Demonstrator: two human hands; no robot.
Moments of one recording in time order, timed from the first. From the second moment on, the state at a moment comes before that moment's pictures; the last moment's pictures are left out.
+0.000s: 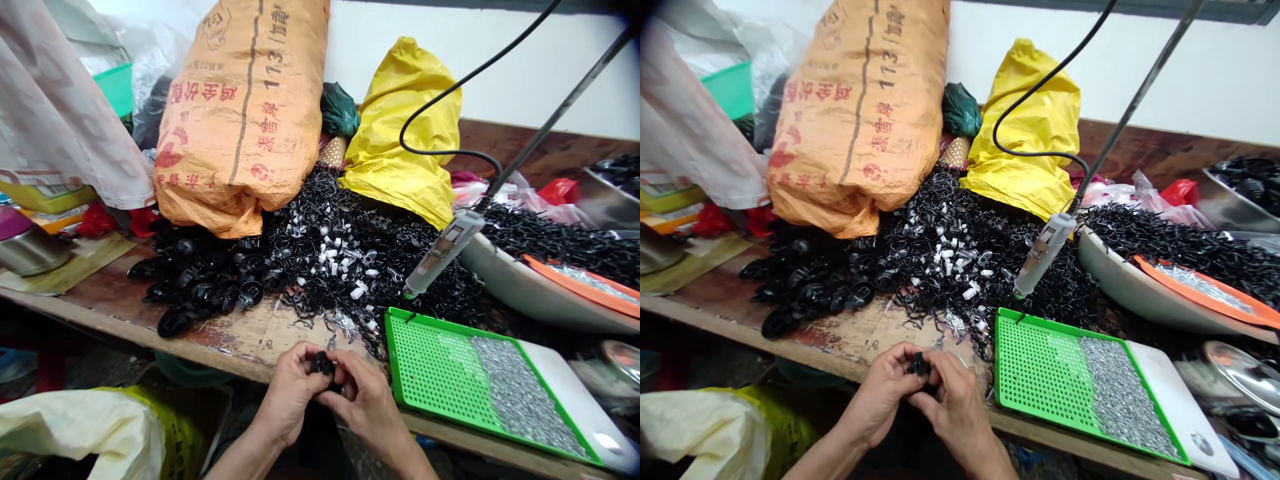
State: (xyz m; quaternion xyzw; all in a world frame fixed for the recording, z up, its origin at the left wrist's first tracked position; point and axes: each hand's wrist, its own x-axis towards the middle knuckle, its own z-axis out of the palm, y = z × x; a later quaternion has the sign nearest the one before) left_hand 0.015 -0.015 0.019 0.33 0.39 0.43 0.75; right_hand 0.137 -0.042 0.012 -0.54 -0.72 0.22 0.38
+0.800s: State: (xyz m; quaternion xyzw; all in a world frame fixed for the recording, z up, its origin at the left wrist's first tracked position) left_hand -0.013 -0.001 -0.008 0.46 0.50 0.48 0.56; right_hand 0.139 0.037 0.032 -0.56 -0.81 0.08 0.17
